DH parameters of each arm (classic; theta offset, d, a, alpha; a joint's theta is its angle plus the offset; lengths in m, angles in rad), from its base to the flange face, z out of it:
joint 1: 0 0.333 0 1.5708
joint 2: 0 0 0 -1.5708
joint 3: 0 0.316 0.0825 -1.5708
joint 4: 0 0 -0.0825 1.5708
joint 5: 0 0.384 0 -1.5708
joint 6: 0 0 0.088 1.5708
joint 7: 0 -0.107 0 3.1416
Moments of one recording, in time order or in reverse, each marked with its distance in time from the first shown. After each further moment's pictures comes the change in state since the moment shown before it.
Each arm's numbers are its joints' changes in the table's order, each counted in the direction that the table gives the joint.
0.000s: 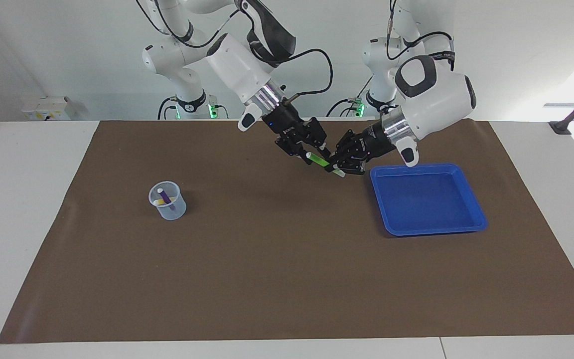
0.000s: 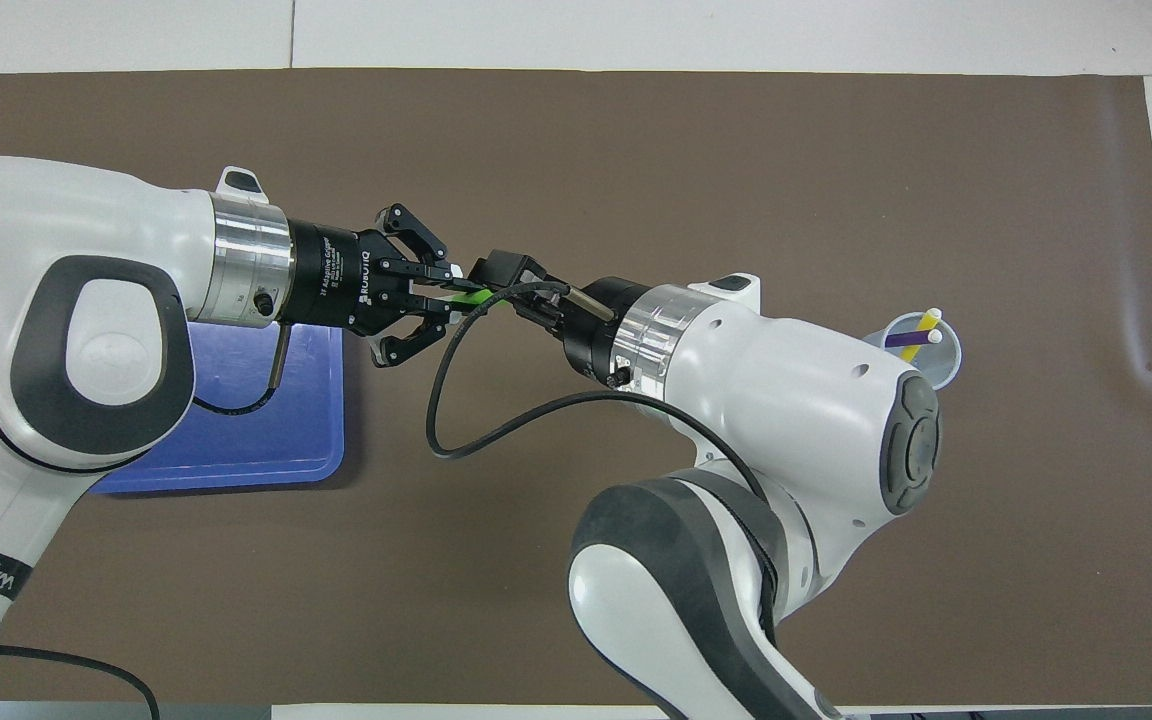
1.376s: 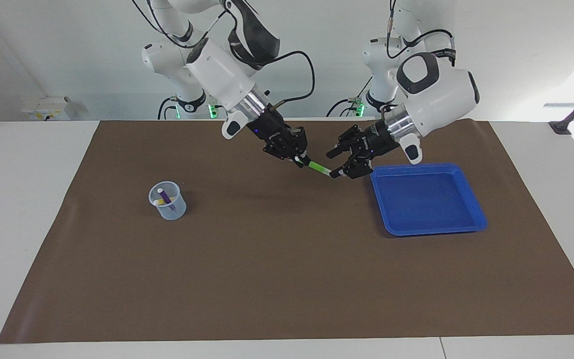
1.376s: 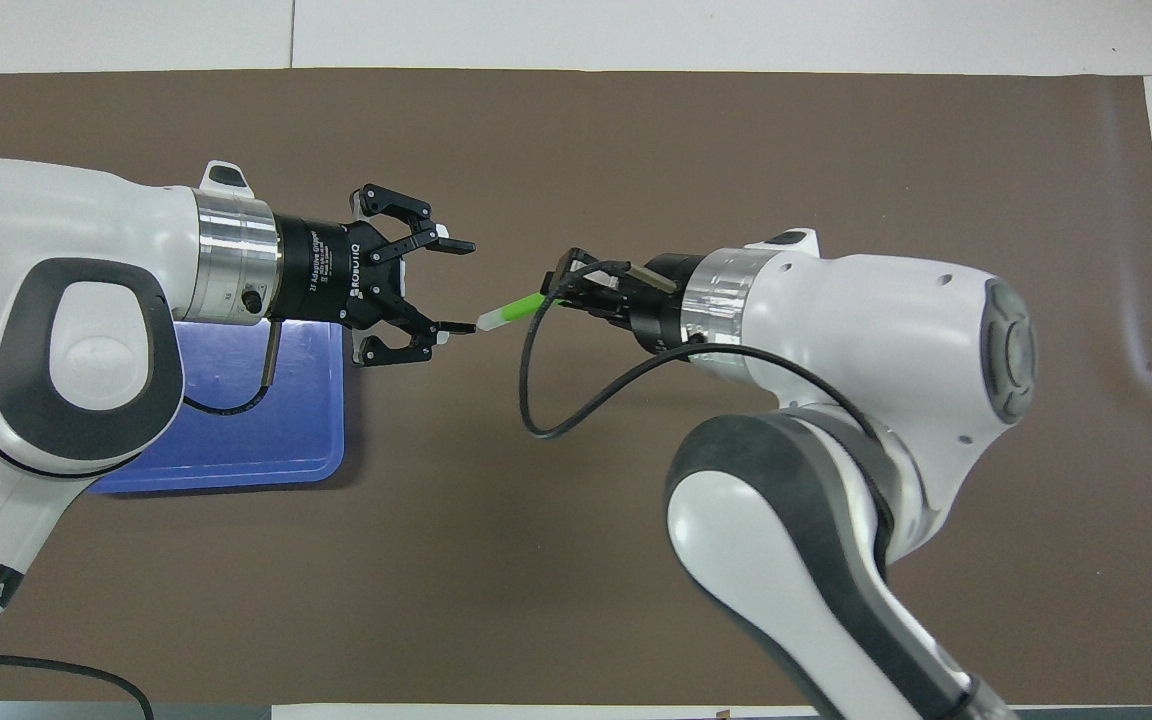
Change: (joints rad) left arm 0.003 0.016 0.005 0.001 -0.007 -0.022 -0.013; right arm -0.142 0.033 -0.010 -0.027 -0.081 0.318 0.164
